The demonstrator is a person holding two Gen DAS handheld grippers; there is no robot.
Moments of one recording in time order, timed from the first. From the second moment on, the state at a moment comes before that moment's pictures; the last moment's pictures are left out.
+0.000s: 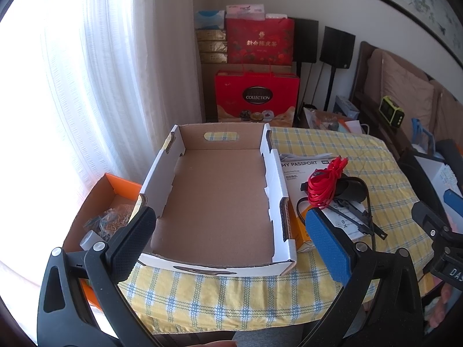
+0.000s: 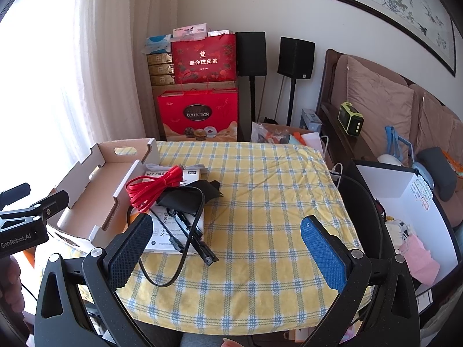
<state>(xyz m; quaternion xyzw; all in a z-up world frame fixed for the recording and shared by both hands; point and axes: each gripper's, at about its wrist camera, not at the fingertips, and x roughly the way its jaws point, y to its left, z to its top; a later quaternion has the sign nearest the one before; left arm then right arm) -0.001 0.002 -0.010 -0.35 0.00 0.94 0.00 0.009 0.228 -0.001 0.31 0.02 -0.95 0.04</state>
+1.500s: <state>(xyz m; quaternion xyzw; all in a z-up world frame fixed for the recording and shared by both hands) -0.071 -0.110 -0.058 -0.45 -0.02 0.89 0.02 -0.048 0.125 -0.019 0.38 0.02 -0.90 0.21</state>
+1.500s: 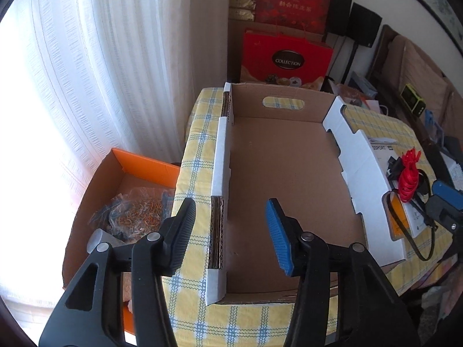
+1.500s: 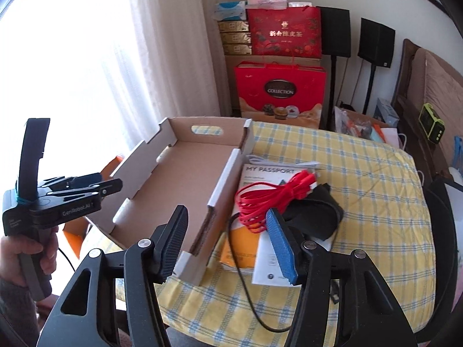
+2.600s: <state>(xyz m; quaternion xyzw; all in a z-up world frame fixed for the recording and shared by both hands) -0.068 -0.074 -0.069 -0.47 -0.02 0.88 0.06 -0.046 0.129 -0.060 0.45 0.00 -0.87 0.20</state>
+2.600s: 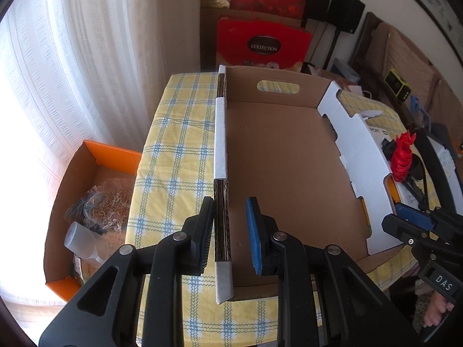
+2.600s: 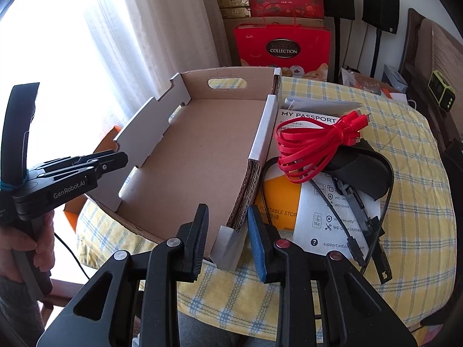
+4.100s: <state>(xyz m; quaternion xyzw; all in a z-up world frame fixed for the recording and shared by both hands) -0.049 -0.055 -0.025 -0.40 0.00 0.92 0.04 -0.042 0.202 -0.022 0.40 -0.03 -0.90 0.17</state>
